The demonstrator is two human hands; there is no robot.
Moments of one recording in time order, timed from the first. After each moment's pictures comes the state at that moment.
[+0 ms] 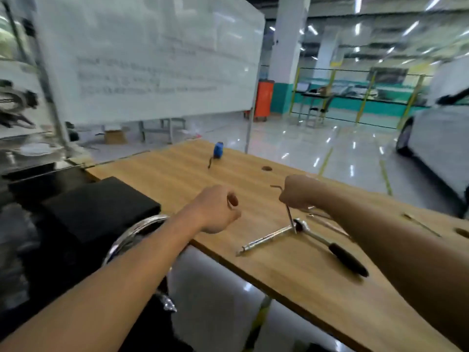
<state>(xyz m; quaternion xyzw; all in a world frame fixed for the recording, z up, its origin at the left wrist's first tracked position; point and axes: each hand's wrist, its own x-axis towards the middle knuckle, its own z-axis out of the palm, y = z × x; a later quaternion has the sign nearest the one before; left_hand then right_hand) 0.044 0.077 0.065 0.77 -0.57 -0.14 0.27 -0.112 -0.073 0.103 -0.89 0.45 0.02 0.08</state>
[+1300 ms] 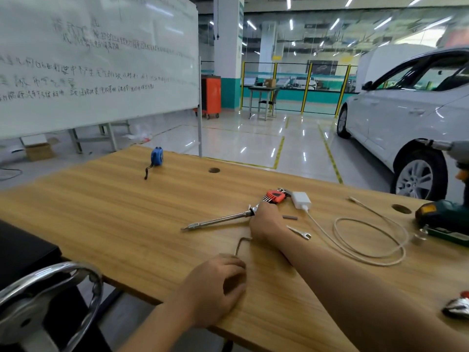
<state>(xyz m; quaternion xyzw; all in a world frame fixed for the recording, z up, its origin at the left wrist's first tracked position) -0.030 0.002 -0.068 0.58 -0.77 -0.11 0.23 -0.153 -0.163 -0.019 -0.77 0.59 -0.17 0.17</state>
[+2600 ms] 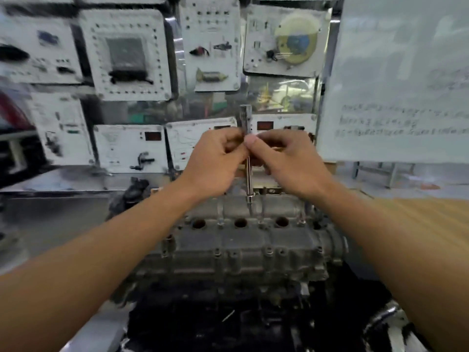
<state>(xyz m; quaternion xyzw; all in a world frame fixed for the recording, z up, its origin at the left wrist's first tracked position) 0.178 0.450 0.193 0.73 -0.33 0.20 0.57 0.155 0.293 0.197 -0.79 -0.26 -0.28 0.48</state>
